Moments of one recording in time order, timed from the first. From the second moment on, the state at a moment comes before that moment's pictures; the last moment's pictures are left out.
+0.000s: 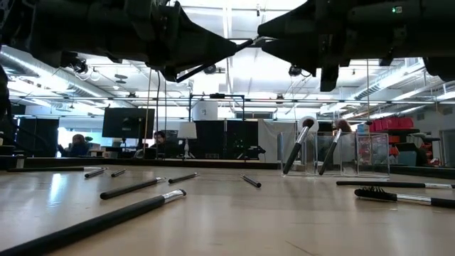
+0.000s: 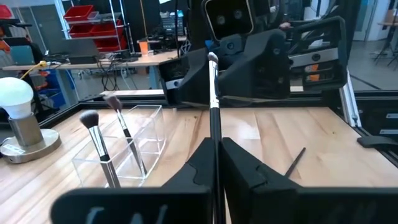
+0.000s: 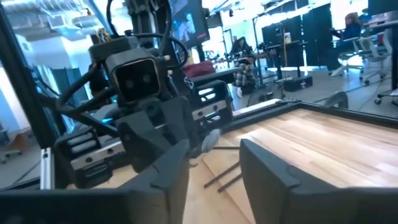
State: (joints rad) left arm -0.44 1.76 0.60 1.13 -0.59 0.01; right arm 0.50 1.89 0.61 1.44 0.76 0.12
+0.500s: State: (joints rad) left arm -0.44 1.76 0.60 1.13 -0.60 0.01; right arm 0.50 1.89 0.61 1.46 0.71 0.07
